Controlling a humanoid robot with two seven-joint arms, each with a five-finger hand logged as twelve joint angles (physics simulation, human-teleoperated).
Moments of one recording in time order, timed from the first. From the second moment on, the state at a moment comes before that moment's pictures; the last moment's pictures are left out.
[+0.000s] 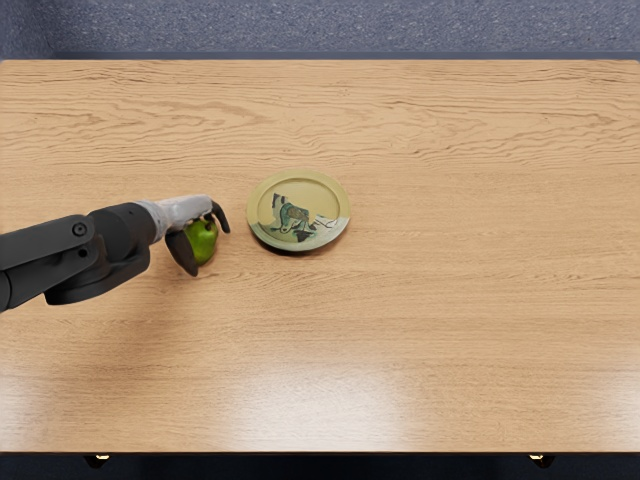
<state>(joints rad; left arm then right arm) -1.00 0.57 -0.22 -1.46 1.22 -0.07 0.61 -0.05 0.00 0.02 0.13 0.06 0.17 -0.42</state>
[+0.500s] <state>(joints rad) -1.03 0.59 -0.24 -1.46 1.20 -0.07 0.61 -0.04 0.00 0.02 0.13 0.06 0.17 -0.42</state>
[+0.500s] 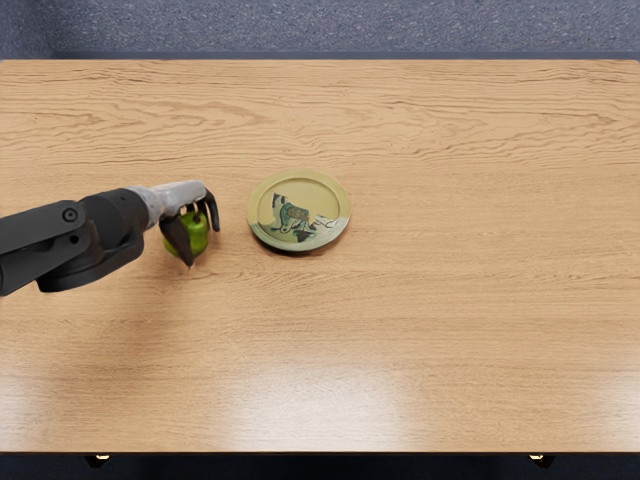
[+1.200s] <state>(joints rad) -1.18 0.29 -0.34 -1.26 1.17 -0.12 0.61 -0.04 0.00 0.02 0.13 0.06 0.17 -0.42</state>
